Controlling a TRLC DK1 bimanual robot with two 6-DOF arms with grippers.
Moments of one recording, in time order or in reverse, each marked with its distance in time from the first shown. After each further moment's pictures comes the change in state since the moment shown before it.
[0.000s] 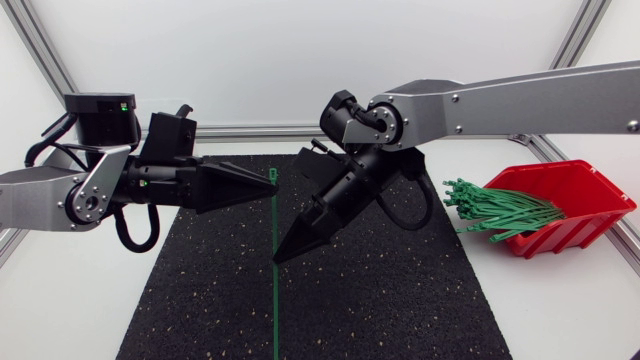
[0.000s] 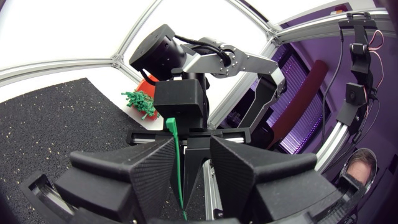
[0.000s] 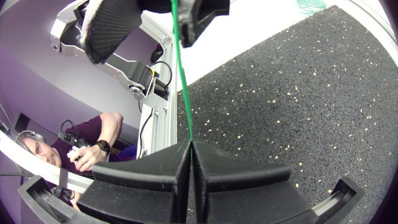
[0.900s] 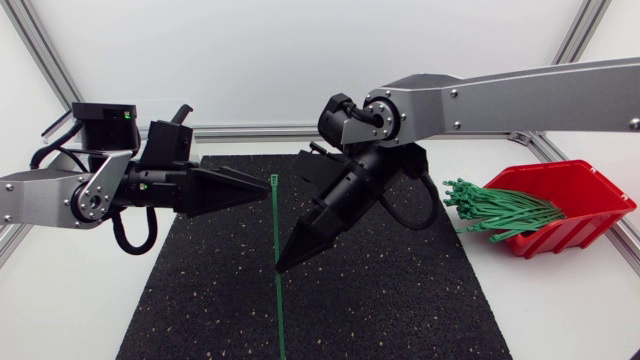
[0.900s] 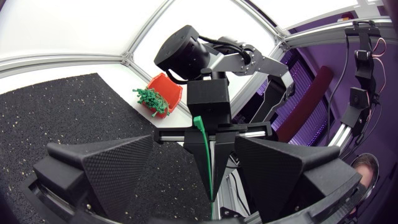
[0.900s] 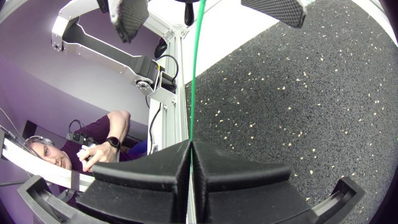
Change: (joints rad) left arm 0.050 0.050 0.000 -0.032 0.005 0.046; right arm 0.014 0.000 0.025 -0.117 -0.005 0.004
